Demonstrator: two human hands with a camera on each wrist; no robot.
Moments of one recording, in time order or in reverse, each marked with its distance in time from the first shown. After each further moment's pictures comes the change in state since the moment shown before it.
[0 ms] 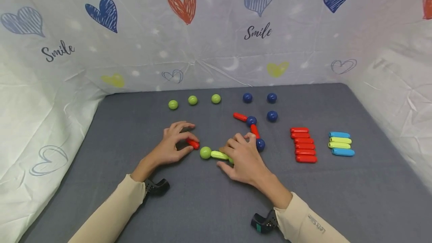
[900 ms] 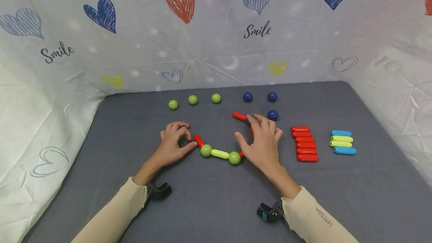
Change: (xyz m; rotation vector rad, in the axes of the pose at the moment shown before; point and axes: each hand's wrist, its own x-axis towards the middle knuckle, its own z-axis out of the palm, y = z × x) left_hand 0.000 0.010 0.009 0.040 0.131 -0.166; right_hand 0.000 0.030 -0.009 0.191 0.209 0.485
